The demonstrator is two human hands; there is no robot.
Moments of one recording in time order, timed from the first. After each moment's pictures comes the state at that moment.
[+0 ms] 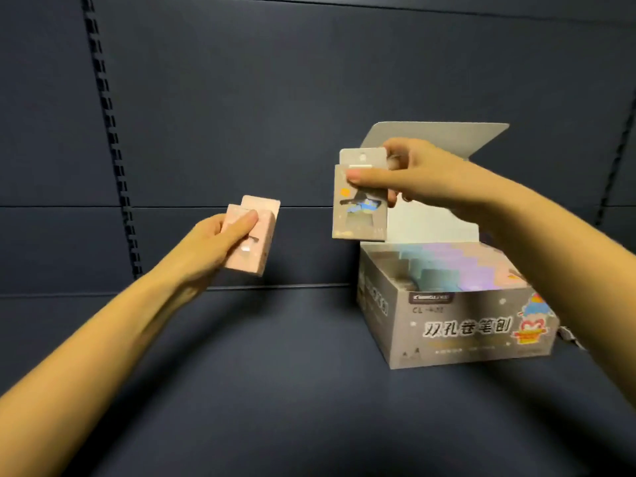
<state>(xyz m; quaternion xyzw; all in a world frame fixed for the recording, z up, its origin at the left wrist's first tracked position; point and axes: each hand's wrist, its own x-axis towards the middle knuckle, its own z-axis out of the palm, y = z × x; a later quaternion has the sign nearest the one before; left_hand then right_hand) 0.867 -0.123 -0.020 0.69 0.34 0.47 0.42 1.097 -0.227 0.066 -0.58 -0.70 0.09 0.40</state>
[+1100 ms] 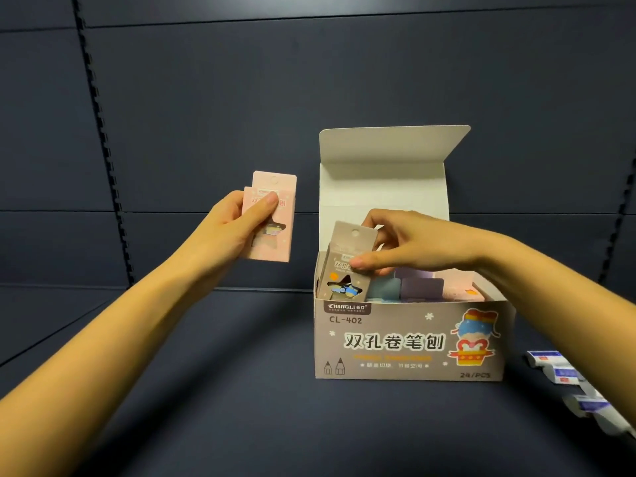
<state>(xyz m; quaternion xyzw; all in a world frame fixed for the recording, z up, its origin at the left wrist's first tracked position) 0.974 -0.190 0.004 0.69 0.35 0.53 0.35 1.206 -0.237 0.023 -0.53 -0.79 0.19 0.23</state>
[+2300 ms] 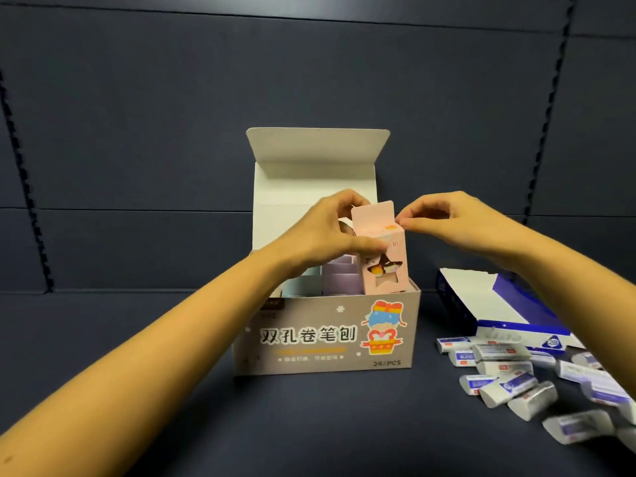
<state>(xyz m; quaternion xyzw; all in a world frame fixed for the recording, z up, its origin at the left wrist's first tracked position) 1.139 -0.219 0.011 0.84 0.23 0.37 0.33 1.321 -0.281 0.023 -0.62 -0.69 0.04 0.37</state>
